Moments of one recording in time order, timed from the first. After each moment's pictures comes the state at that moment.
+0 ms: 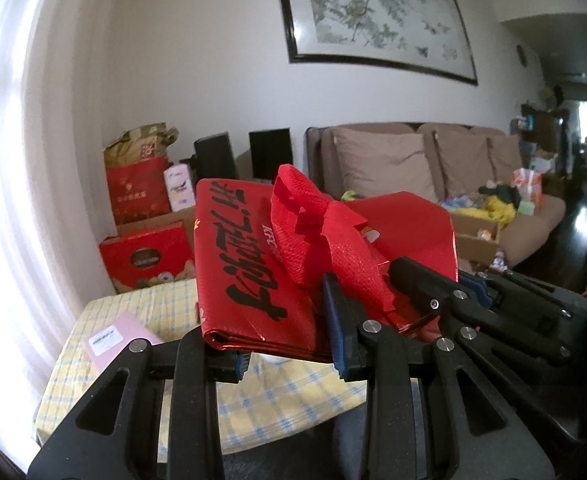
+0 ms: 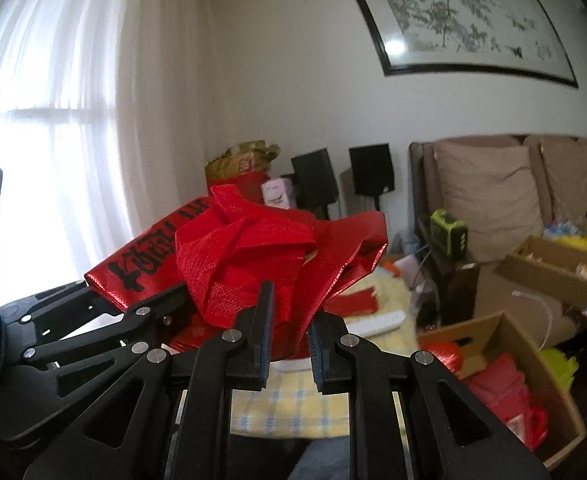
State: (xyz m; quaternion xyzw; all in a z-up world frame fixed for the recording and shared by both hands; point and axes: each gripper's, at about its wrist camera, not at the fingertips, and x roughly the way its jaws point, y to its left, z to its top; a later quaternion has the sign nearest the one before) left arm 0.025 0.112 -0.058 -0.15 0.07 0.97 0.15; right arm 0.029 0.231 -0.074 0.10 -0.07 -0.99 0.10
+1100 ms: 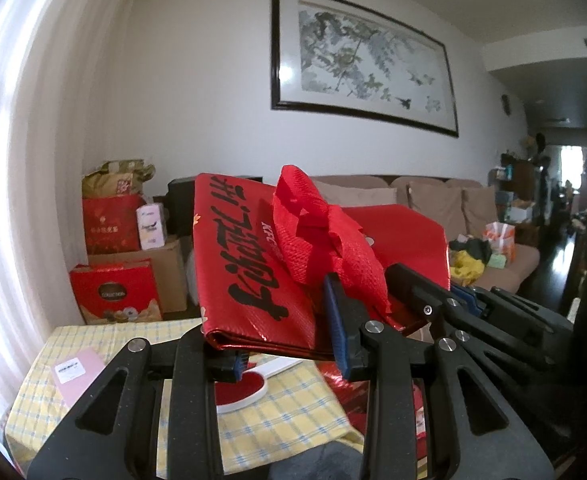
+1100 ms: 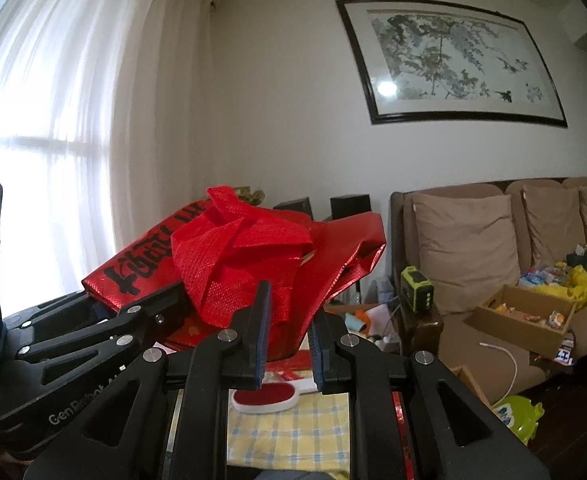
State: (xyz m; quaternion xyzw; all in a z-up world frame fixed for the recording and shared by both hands) left arm 0.040 0.147 -0.002 -0.09 0.02 0.98 0.20; right arm 0.058 0.284 -0.018 0.03 -0.06 -0.99 0.08
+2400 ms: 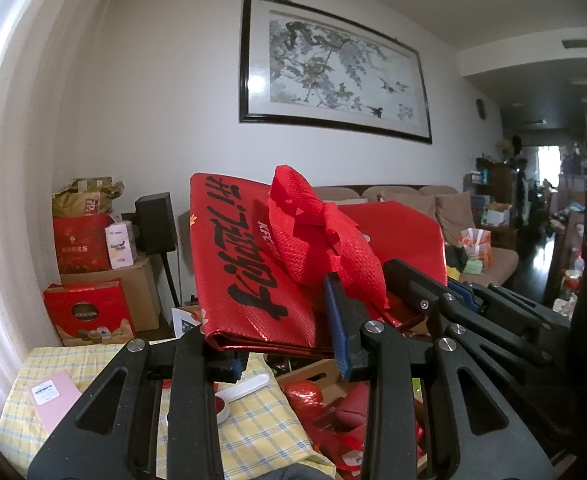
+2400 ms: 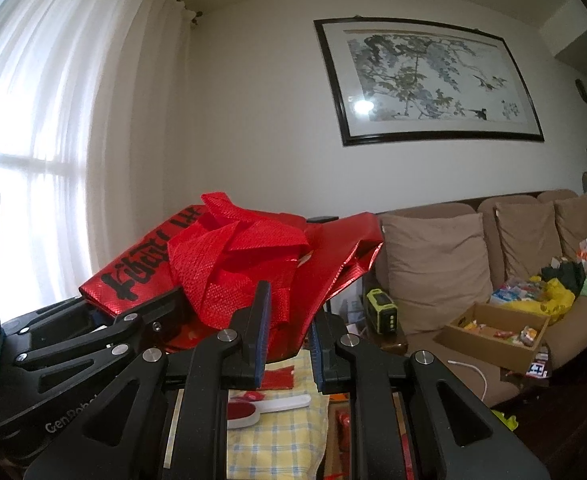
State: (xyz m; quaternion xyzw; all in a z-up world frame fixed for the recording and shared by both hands) left arm 0.043 0.194 0.018 -0.07 0.03 0.97 0.24; right arm 0.077 0.319 0.008 0.01 -0.06 -1.00 0.03
